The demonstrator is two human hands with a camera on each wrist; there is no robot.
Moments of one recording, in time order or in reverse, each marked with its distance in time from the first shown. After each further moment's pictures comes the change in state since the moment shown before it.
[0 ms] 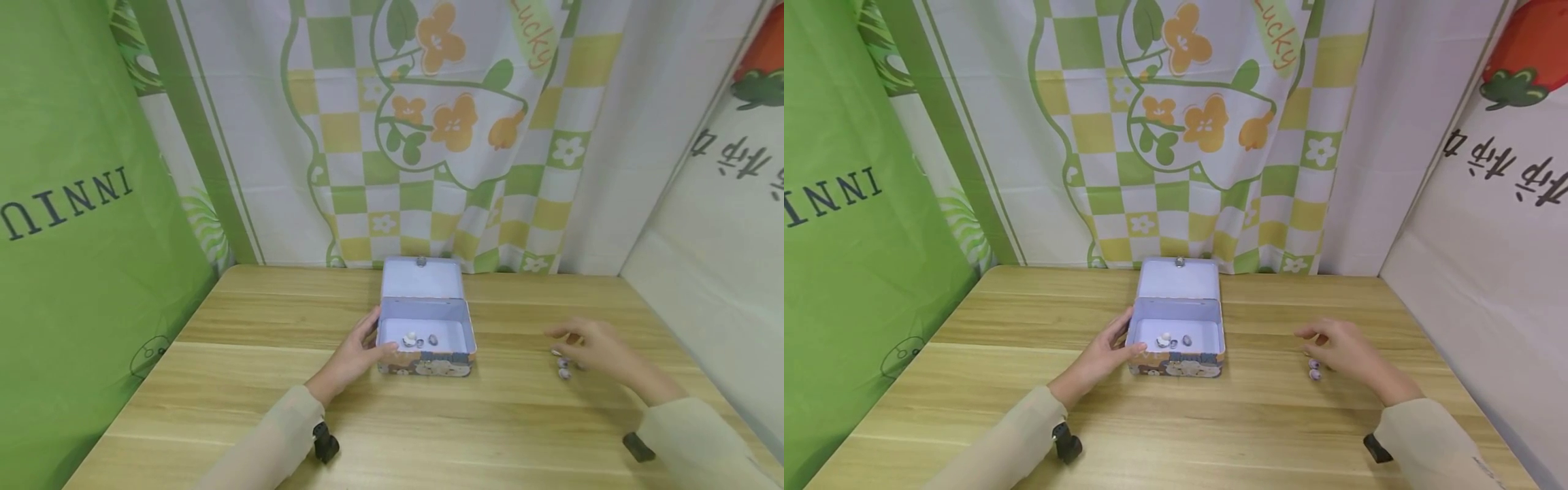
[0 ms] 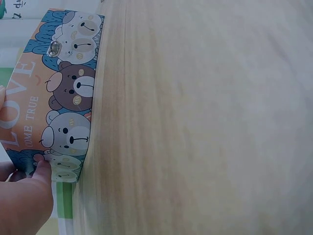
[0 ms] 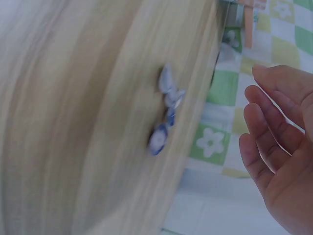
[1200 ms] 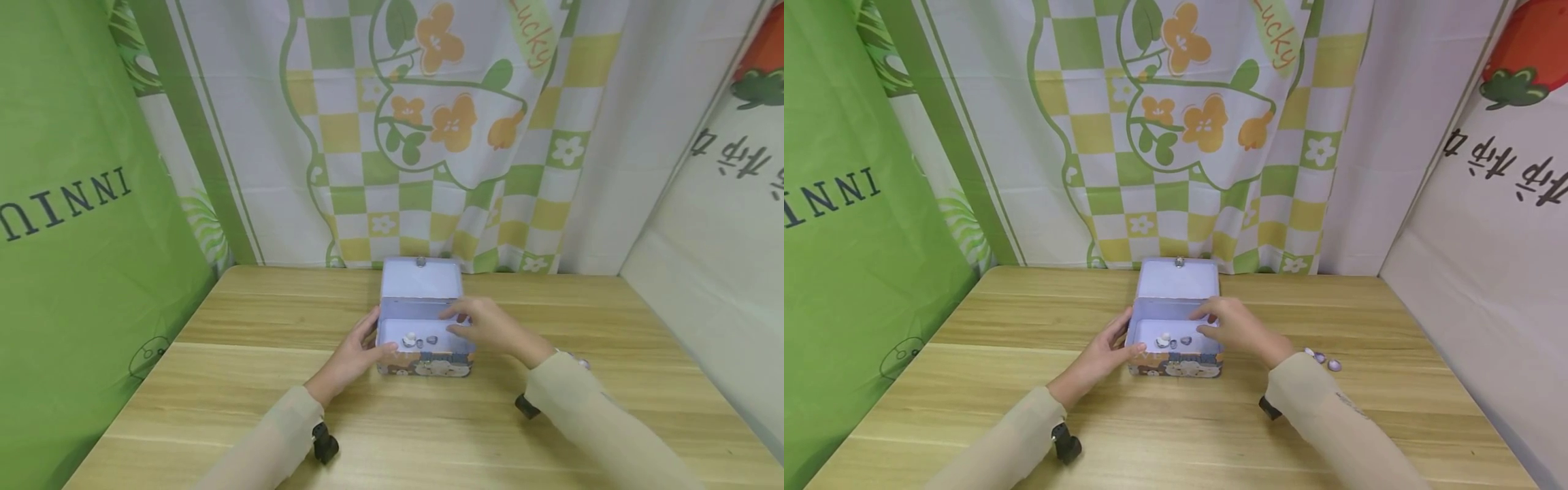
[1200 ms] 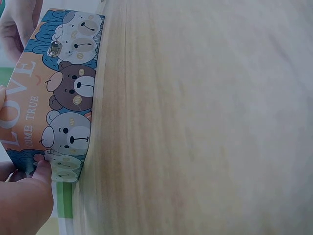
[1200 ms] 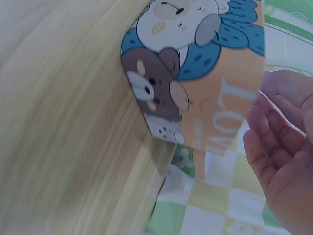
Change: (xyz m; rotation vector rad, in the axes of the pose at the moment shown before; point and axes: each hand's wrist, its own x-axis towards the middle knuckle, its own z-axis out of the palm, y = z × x) left_hand 0.001 -0.001 0.001 -0.006 0.005 0.024; right_hand 0.107 -0.099 0.063 0.135 -0.079 -0.241
